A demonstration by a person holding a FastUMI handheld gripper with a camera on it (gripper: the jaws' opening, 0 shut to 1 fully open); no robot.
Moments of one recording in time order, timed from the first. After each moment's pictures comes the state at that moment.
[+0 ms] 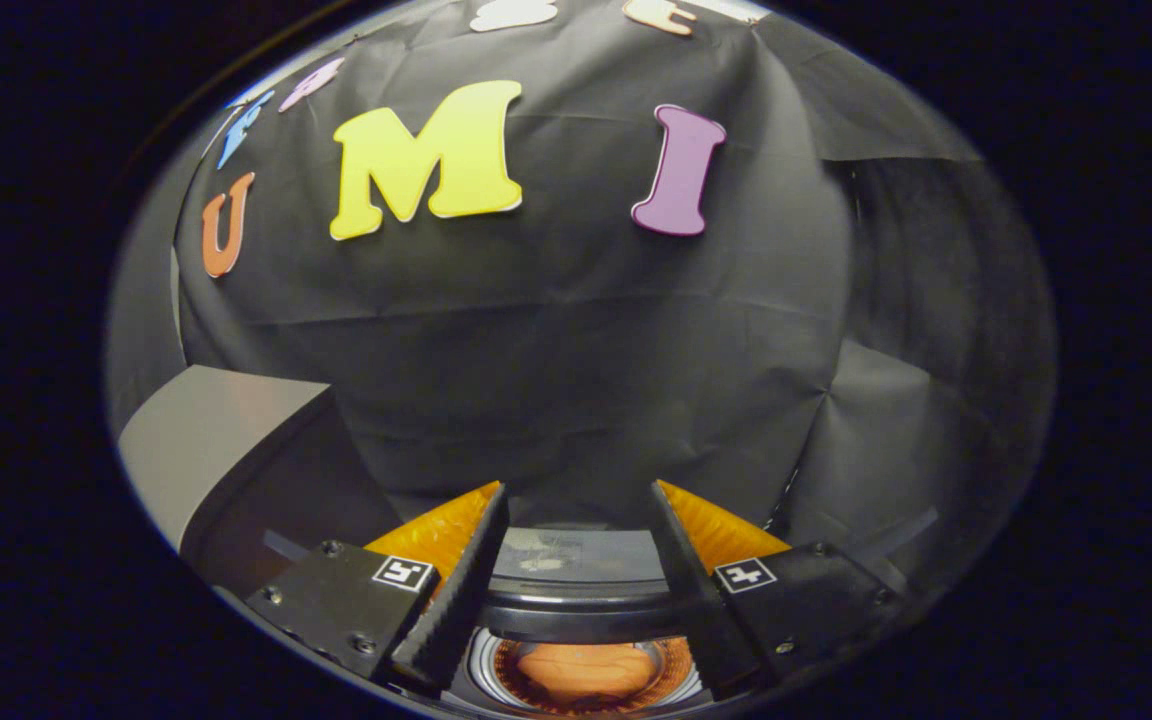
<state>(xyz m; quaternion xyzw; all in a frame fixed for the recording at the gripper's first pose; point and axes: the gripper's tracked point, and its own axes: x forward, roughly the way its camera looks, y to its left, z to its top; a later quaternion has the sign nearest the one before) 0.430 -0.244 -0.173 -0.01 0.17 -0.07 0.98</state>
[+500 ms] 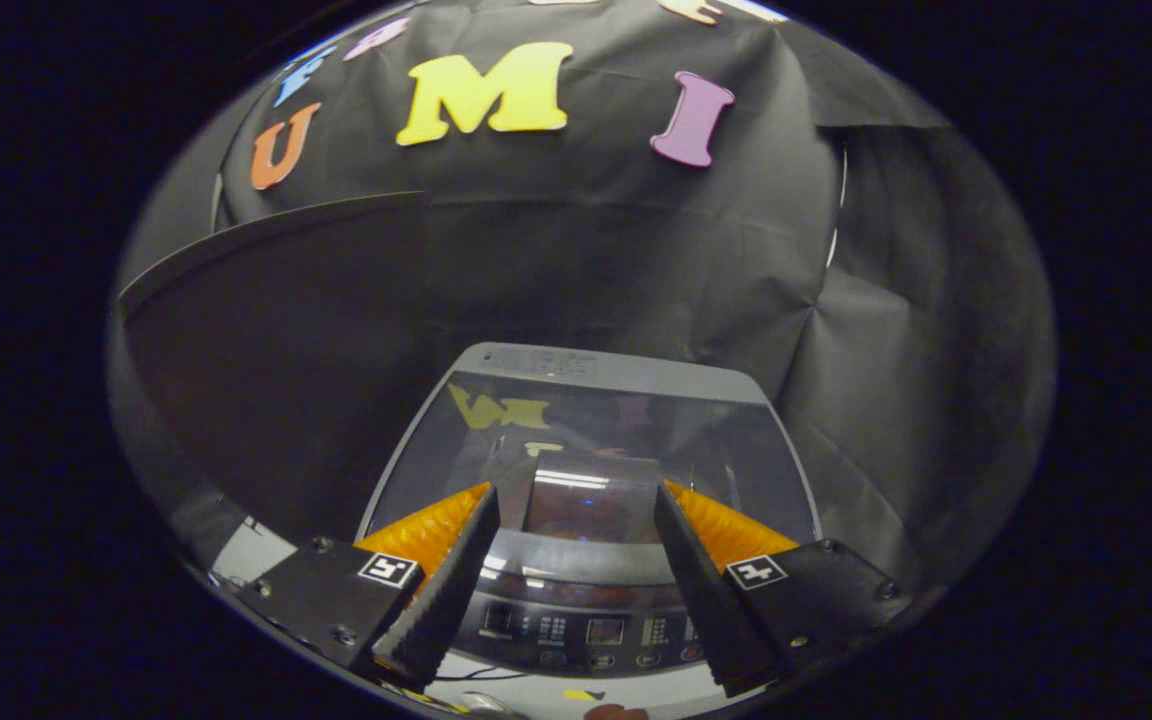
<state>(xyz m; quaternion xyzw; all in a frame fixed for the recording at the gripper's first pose) 0.289 -0.213 -0.288 -0.07 0.25 -0.06 0.96</state>
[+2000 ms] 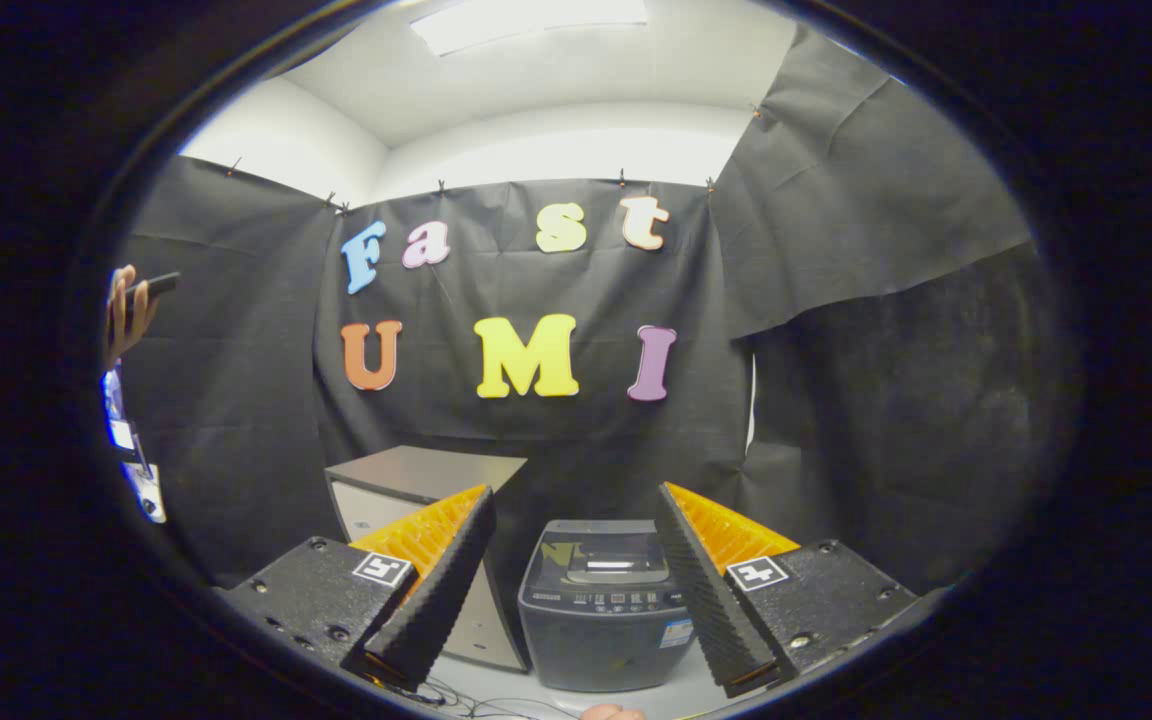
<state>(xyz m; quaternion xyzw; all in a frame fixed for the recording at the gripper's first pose) -0.078 -0.125 0.018 -0.02 -0.04 -0.02 1.00</state>
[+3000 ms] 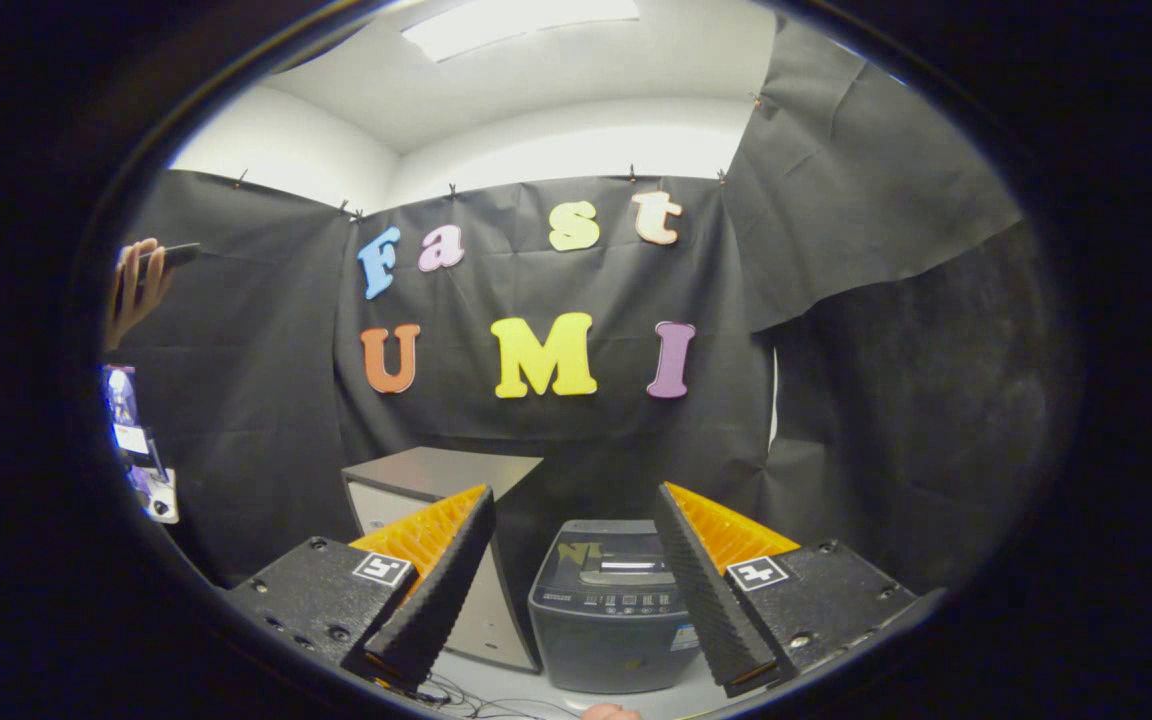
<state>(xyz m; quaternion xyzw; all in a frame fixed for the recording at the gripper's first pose) -0.068 -0.139 0.025 -0.01 -0.04 0.02 1.00</state>
